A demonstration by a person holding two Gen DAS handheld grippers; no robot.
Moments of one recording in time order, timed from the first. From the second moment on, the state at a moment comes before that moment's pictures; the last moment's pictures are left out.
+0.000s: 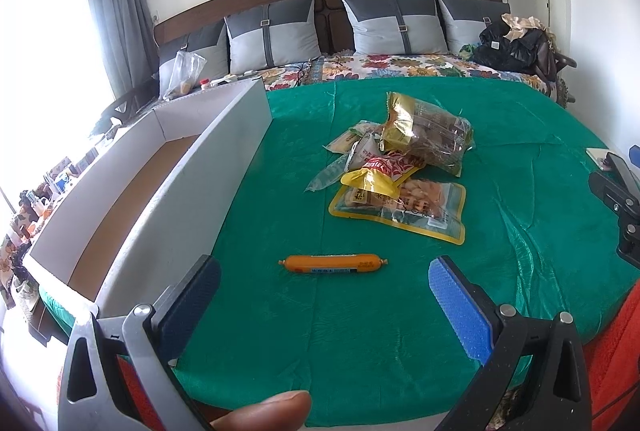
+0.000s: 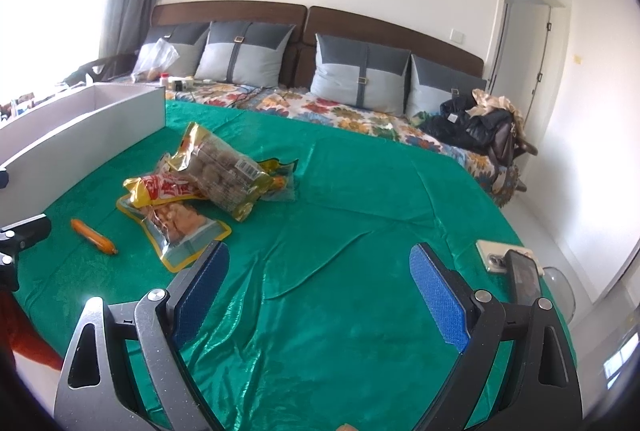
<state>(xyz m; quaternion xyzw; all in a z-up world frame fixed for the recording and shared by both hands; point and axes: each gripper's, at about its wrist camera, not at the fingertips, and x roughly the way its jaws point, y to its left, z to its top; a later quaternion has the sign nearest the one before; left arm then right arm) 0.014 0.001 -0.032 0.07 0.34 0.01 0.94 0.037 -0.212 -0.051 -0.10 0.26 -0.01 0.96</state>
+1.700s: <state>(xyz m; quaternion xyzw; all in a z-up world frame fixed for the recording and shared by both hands) 0.019 0.006 -0.046 0.07 0.35 0.01 0.93 0.043 -0.203 -0.060 -0.11 0.27 0.00 0.96</state>
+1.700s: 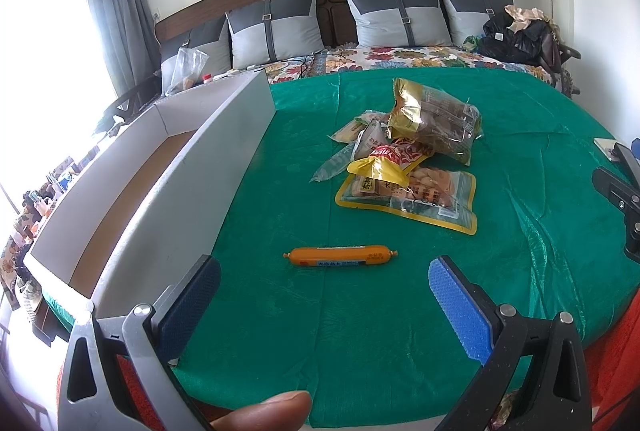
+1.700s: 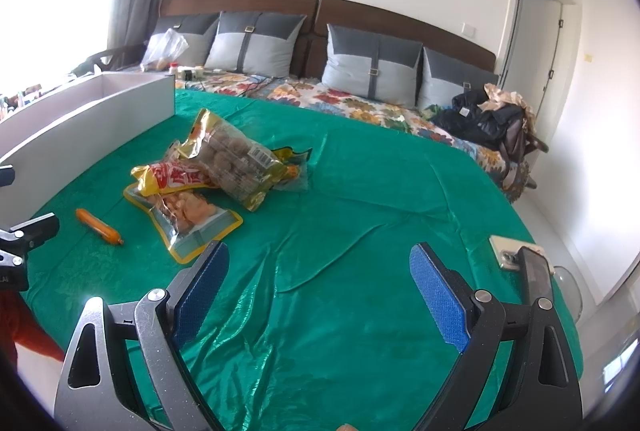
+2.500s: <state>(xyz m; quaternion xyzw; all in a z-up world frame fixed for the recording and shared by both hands) 0.023 0.006 -0.052 0.07 0.36 0.02 0.93 0.044 -0.202 -0.060 -0.11 0.27 0.00 0.96</state>
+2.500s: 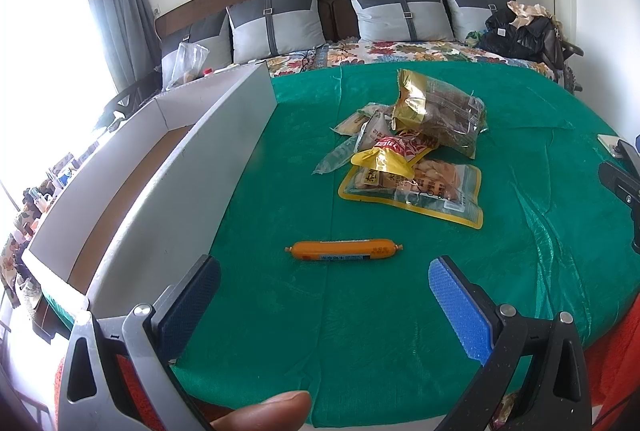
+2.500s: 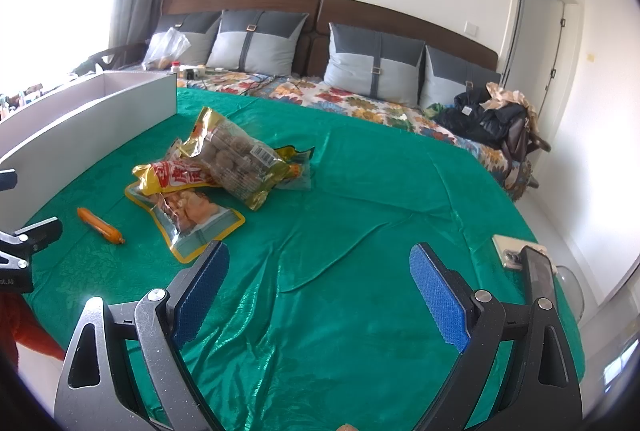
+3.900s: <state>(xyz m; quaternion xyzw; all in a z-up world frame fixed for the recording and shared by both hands) 0.076 0.036 -0.127 -0.01 0.48 0.00 0.88 0.070 -0.202 -0.137 -0.04 0.47 0.06 0.88</state>
